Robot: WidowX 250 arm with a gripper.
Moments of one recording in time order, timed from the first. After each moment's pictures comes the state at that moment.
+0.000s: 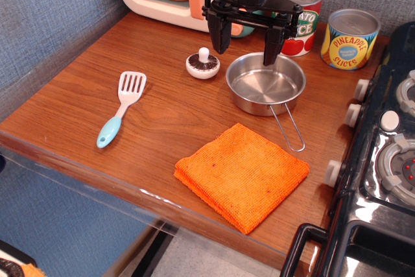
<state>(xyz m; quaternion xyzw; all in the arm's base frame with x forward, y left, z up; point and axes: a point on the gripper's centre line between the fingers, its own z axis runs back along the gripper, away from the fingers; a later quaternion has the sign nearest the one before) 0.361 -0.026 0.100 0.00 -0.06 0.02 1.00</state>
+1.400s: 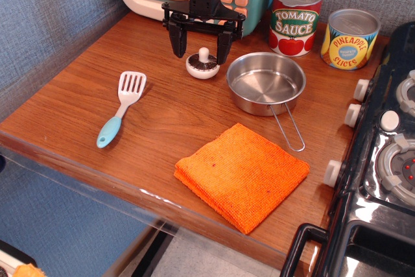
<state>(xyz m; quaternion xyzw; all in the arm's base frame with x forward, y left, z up) 0.406 0.057 0.043 0.03 -0.03 0.12 0.99</state>
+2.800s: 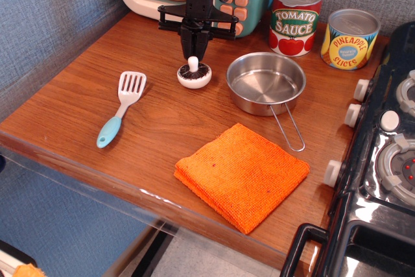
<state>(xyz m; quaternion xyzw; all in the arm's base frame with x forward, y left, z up) 0.415 0.071 0.032 0.05 -0.01 0.16 0.99</state>
